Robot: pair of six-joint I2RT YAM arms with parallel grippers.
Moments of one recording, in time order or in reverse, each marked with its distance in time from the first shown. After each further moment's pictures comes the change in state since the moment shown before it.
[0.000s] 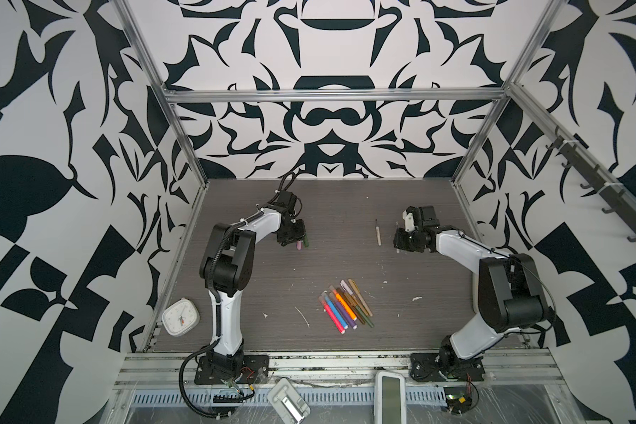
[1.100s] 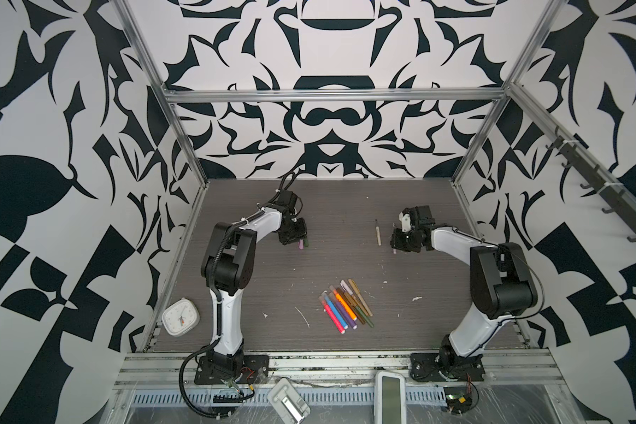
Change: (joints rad) left arm 0.000 0.020 0.019 0.003 0.044 -0.045; right arm -0.013 0.091 0.030 0.016 -0.040 -0.001
